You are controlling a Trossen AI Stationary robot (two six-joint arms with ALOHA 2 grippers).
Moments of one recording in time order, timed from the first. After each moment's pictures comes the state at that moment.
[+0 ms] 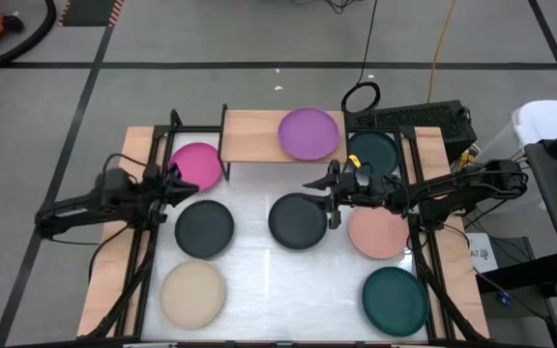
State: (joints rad) left arm 0.17 0.09 0.29 -0.09 0.14 -0.40; right arm 0.00 1.27 0.50 0.91 0.03 0.08
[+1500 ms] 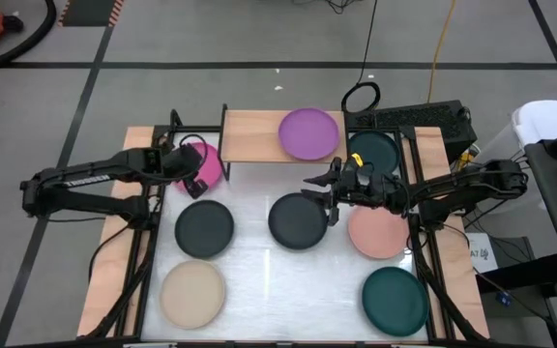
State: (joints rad) left arm 0.28 0.96 0.87 -1.01 -0.40 -0.28; right arm -0.01 1.27 0.50 0.91 0.11 0.07
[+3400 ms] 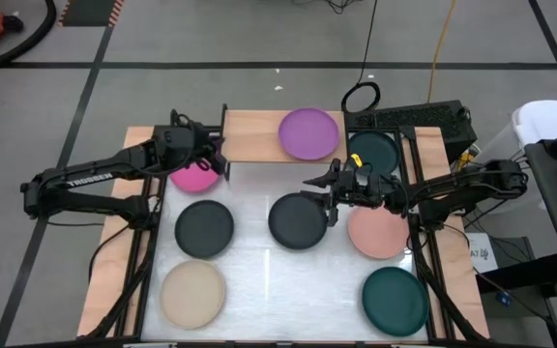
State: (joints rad) left arm 0.33 0.97 0.87 -0.37 -0.40 -0.23; right arm 0.00 1.27 0.50 0.87 0.11 0.09
